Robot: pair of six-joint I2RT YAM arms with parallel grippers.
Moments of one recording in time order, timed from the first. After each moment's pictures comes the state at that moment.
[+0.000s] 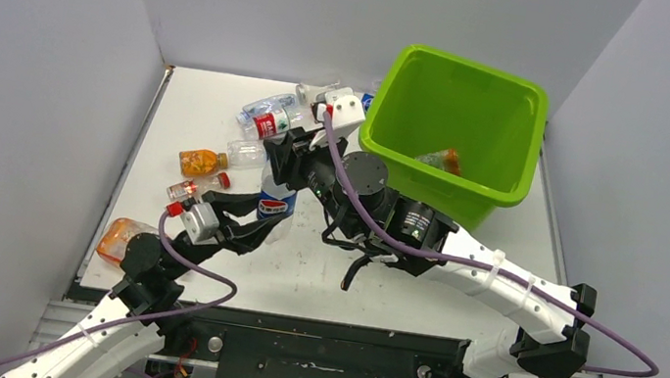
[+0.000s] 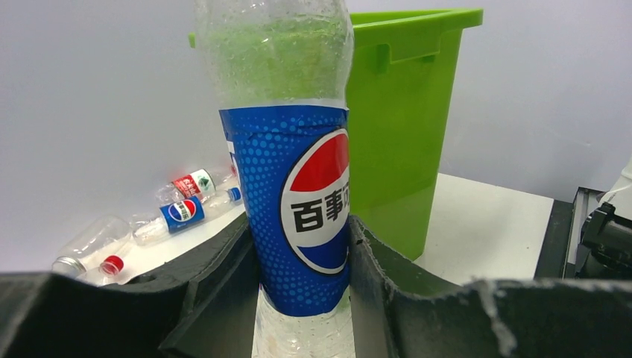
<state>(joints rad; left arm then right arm) -0.63 0.40 0.34 0.46 0.29 -0.07 1.25 1.48 1.69 -0.21 0.53 0.24</state>
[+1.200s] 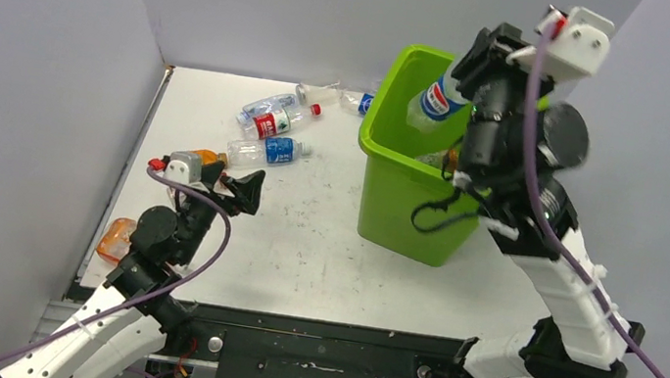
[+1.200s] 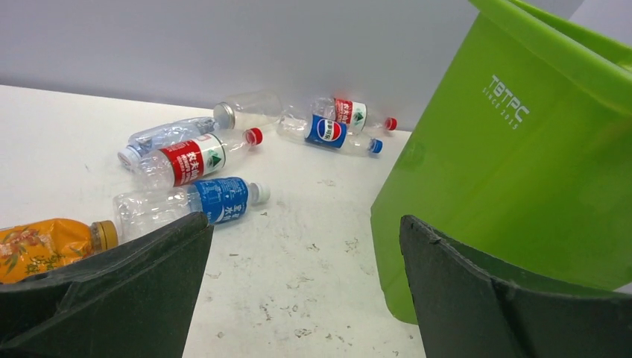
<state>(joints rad) -0.58 0.50 0.50 0.15 -0.32 -0.31 1.07 1.36 2.05 -0.04 1.14 -0.32</state>
